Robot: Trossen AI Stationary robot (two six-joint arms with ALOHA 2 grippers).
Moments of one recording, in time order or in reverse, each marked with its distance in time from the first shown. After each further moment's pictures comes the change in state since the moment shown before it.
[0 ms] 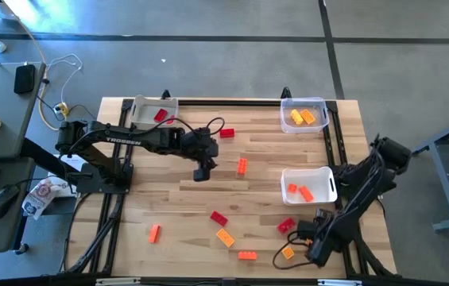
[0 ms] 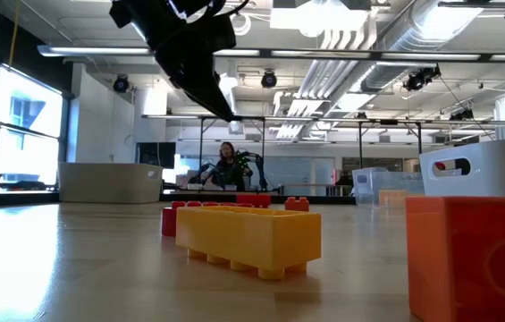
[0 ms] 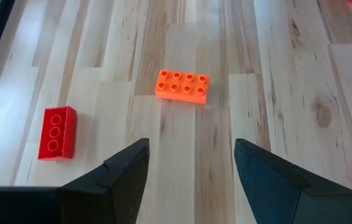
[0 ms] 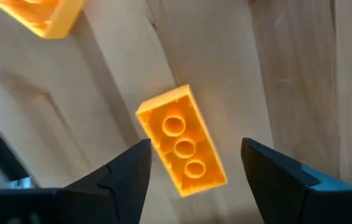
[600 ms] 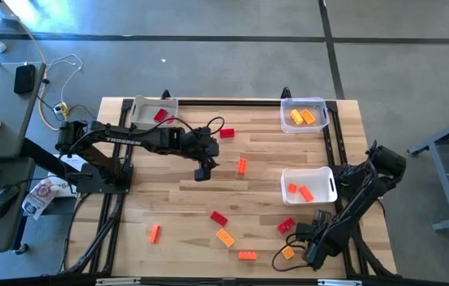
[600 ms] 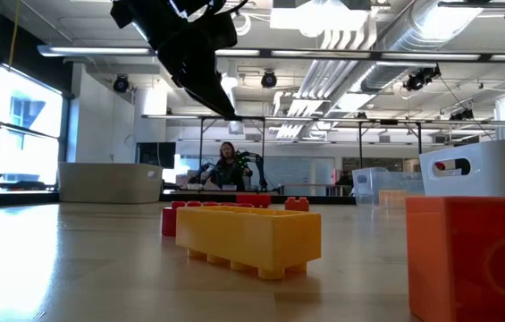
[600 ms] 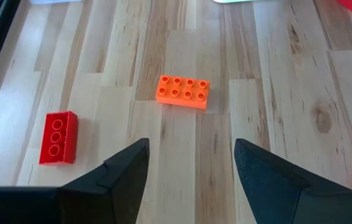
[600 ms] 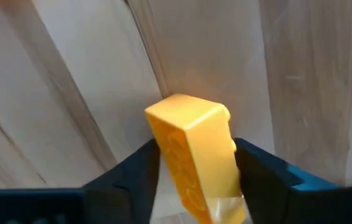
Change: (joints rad) left arm 0.000 0.000 0.000 0.018 0.000 0.000; right arm 0.007 0.104 0.001 0.007 -0.023 -0.018
